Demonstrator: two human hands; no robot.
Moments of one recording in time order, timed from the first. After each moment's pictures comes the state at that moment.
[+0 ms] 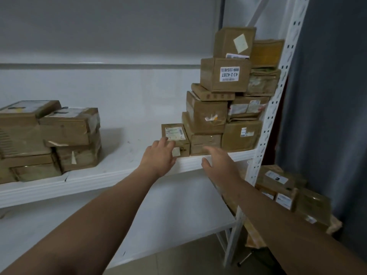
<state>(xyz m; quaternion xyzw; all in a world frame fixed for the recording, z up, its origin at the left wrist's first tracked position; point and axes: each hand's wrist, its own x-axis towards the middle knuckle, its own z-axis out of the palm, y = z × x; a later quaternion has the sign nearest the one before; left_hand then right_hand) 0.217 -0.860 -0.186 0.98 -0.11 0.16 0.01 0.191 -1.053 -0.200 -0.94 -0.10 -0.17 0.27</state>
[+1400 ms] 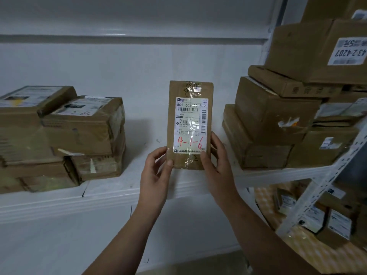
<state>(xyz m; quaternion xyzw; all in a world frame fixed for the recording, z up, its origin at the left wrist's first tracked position) 0.247 -0.762 -0.247 0.68 -0.02 0.27 0.68 0.292 -0.904 -0.244 -0.68 -0.20 -0.16 0.69</state>
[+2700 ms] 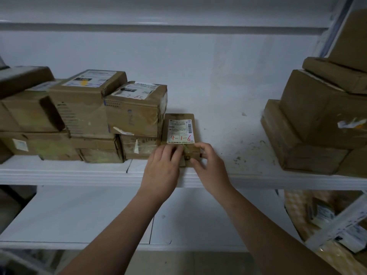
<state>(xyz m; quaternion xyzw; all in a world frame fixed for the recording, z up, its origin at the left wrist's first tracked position) 0.232 -0.681 -0.262 0.94 -0.02 0.34 -0.01 0.289 -0.818 -0.264 -0.81 -0.22 -0.08 0.53</state>
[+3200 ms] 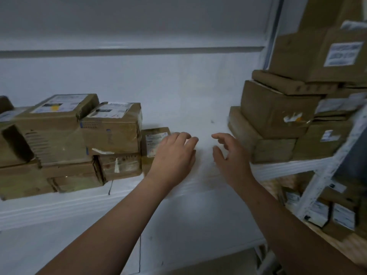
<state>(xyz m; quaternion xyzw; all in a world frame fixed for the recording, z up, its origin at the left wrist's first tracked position) 0.257 -0.724 -0.193 0.93 -0.19 0.32 0.02 0.272 -0.891 -0.212 -0.82 -0.17 -0.27 0.47</state>
